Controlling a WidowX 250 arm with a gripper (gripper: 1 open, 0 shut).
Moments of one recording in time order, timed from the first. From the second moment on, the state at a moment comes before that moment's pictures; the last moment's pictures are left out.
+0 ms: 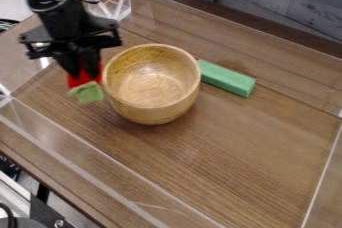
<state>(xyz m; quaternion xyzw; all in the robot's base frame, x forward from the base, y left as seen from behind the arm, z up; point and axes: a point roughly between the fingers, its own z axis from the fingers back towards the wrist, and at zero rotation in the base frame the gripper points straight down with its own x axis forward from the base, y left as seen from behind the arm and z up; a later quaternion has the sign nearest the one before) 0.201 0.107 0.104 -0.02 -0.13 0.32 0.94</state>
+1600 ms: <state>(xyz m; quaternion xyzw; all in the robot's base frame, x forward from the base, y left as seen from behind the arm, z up) 0.206 0.184 0.065 0.01 -0.07 0.19 0.98</state>
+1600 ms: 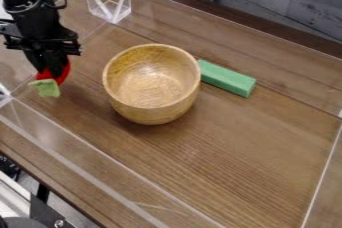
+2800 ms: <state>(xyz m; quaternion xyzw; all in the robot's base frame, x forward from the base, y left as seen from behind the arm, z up) 0.216 0.194 0.038 0.01 -0.05 0.23 0.97</state>
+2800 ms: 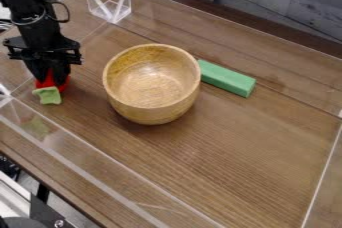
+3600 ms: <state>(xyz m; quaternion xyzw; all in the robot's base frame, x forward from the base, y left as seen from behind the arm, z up) 0.223 0.164 0.040 0.00 -0.05 0.20 0.98</state>
